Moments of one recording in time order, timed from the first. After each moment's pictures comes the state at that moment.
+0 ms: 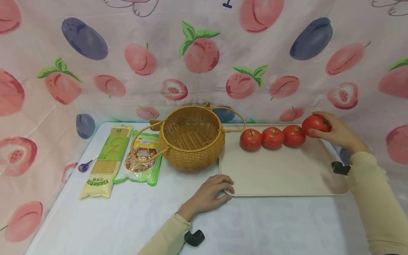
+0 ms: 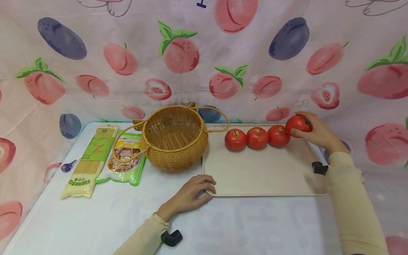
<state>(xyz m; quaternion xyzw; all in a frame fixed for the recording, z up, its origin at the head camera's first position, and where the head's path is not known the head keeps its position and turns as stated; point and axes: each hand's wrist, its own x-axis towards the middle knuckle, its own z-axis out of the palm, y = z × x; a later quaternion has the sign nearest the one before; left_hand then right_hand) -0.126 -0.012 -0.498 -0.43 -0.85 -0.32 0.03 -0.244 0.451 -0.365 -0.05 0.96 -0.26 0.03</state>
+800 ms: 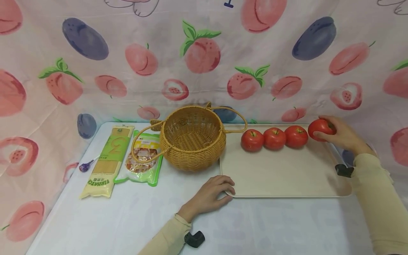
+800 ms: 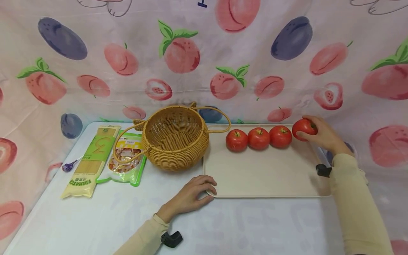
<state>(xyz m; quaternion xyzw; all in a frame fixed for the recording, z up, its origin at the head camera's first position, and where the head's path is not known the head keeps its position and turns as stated) -0.126 -0.012 -0.500 -0.42 -0.85 -0.31 0.03 -0.250 0.470 -0.382 -0.04 0.97 -0.24 0.05</state>
